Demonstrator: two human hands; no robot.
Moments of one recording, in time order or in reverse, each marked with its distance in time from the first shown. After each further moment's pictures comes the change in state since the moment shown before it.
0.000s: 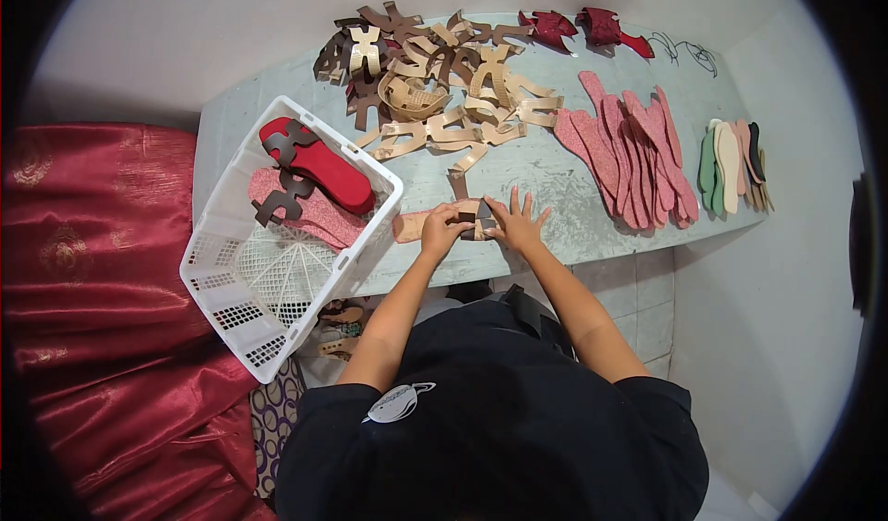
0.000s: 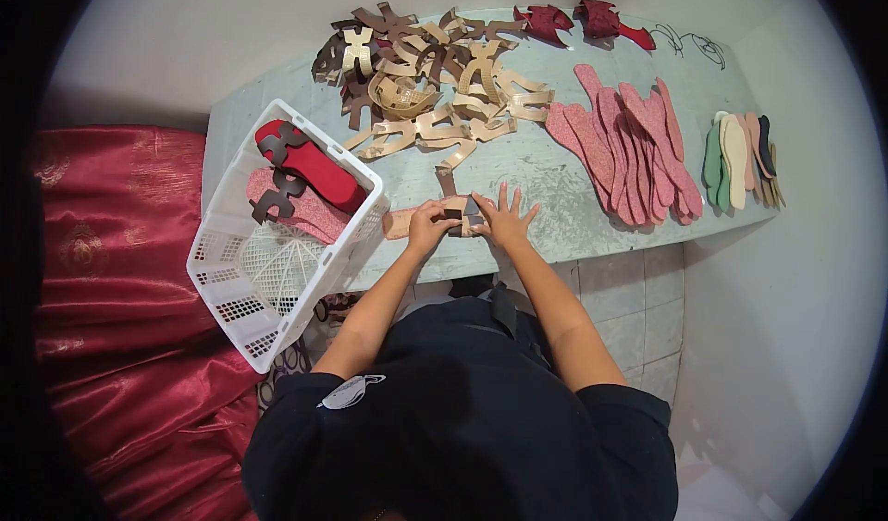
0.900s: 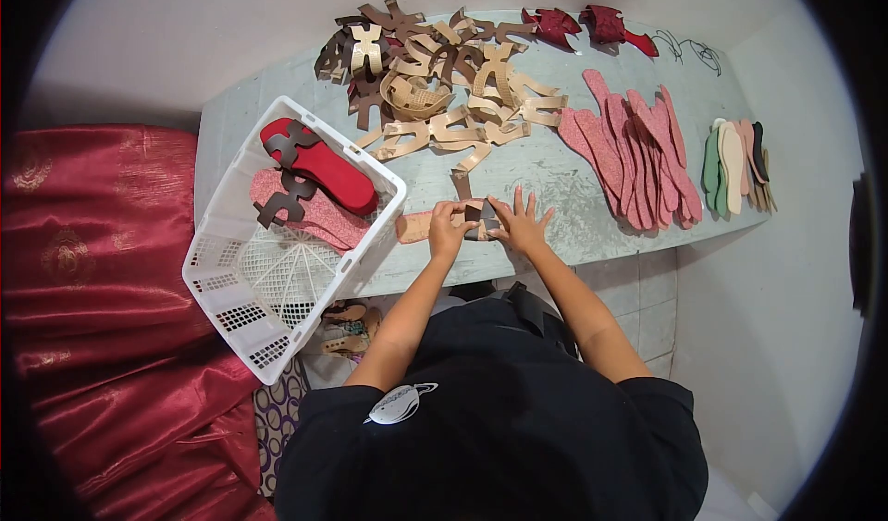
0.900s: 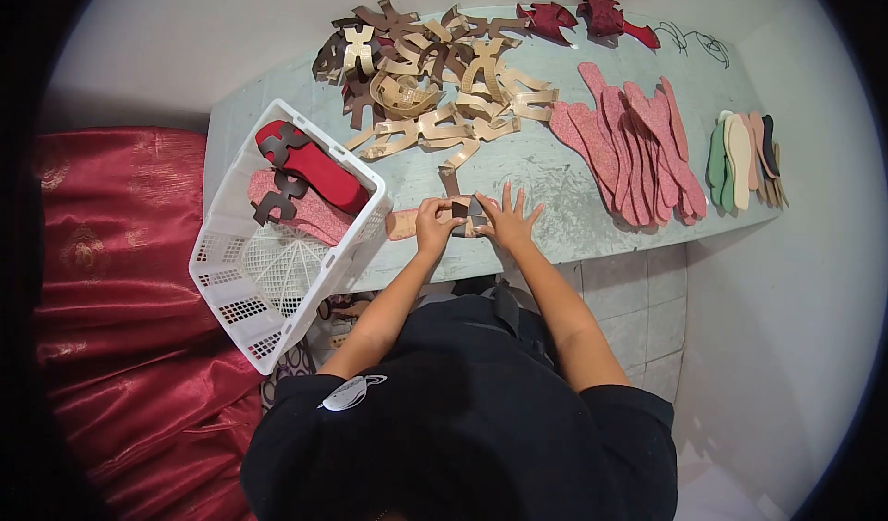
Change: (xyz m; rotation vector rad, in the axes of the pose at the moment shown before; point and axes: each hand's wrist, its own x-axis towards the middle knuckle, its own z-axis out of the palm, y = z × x) left_hand -0.003 0.016 0.010 0.054 0.176 -0.083; right_hand -0.002 0.001 -0.003 -0.013 0.000 -0.033
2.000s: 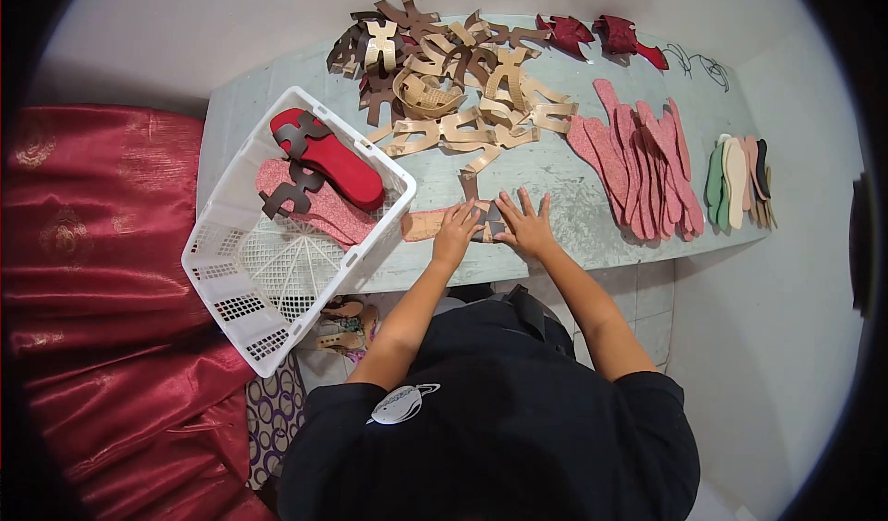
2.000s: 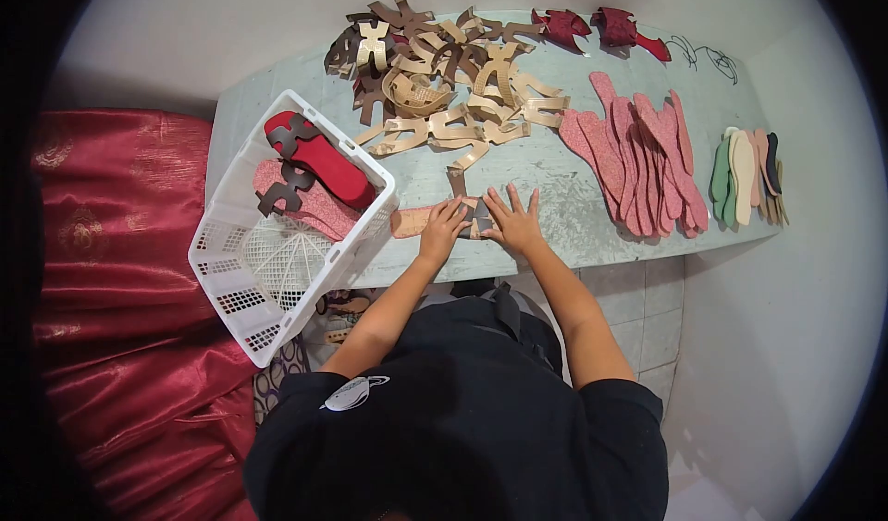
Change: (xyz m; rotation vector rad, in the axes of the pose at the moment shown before) left_hand -0.009 -0.011 -0.003 0.459 -0.037 0.489; right_hand 0.014 0.023 0.015 -0.216 0.236 -0.366
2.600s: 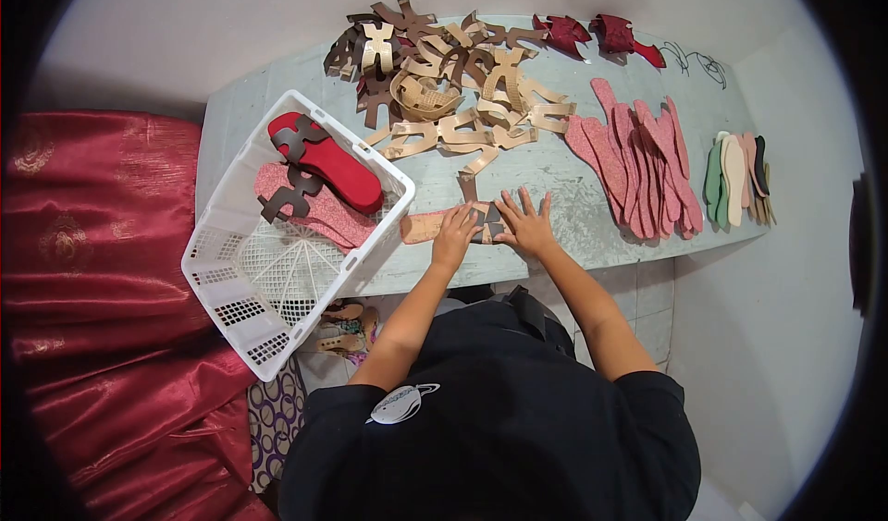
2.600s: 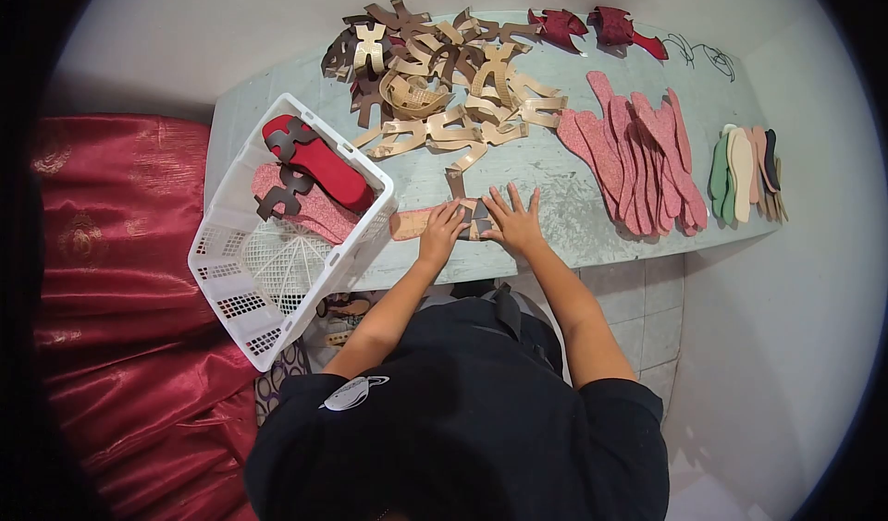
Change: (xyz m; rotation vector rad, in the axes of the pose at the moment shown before) left_hand -0.002 0.000 0.001 -0.010 0.008 -0.010; right_hand -0.001 0.001 -0.004 -0.036 0.002 0.012
